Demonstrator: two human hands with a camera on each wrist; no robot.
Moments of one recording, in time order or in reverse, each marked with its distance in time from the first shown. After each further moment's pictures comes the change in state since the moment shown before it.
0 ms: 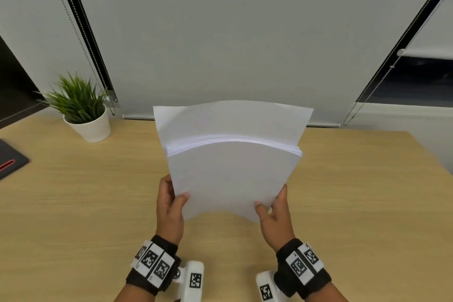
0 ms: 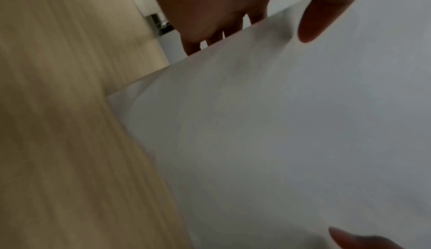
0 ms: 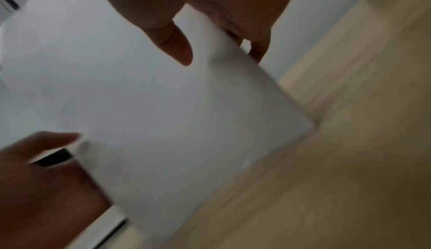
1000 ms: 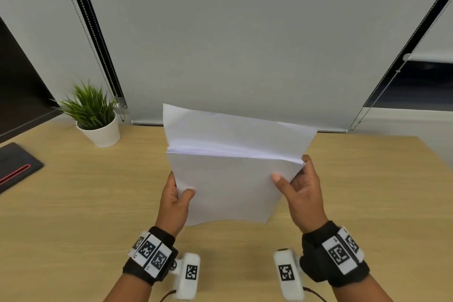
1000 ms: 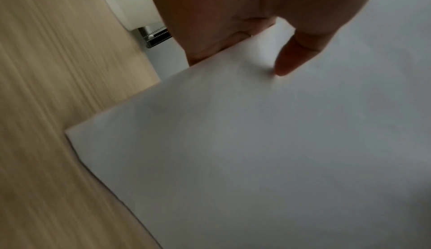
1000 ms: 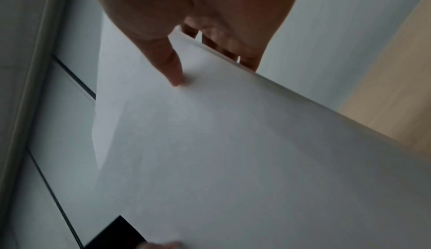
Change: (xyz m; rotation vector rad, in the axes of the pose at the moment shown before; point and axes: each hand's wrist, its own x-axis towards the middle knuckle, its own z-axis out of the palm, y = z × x) left_hand 0.020 0.013 -0.008 0.099 -0.139 -0.043; right_hand 0.028 -0.076 -0.025 0.286 -0.108 -0.170
